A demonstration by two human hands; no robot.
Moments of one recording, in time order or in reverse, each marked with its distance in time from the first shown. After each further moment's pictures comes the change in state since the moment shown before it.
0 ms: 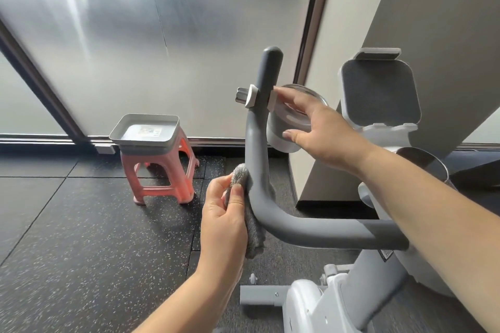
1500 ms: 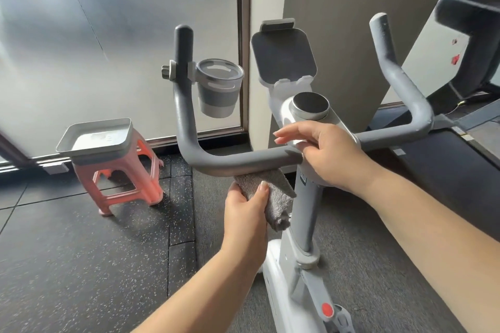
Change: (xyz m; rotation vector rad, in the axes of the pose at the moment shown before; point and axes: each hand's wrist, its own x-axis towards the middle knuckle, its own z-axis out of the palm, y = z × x) left_hand -0.107 -0.039 0.066 -0.063 -0.163 -0.392; right_hand -0.183 0.016 -0.030 -0.006 0.197 0.233
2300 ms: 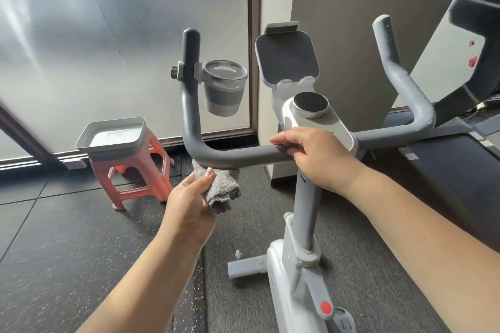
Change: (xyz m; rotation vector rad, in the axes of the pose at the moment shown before) left_hand 0.001 0.052 -0.049 -0.233 -0.045 0.028; right_hand -0.002 0.006 0.006 -0.159 -0.061 -0.085
